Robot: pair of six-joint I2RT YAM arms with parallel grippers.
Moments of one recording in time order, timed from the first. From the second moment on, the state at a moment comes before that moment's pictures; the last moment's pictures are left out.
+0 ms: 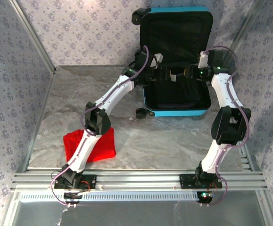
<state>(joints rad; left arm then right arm) -0.68 2.48 2.59 -0.64 0.33 -0.53 -0.07 1.85 1.71 -0.65 -0.36 0.10</state>
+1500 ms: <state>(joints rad) -0.73 2.04 2.12 -0.74 0.06 -0.38 -0.03 1.69 1.47 -0.50 -0.36 0.18</state>
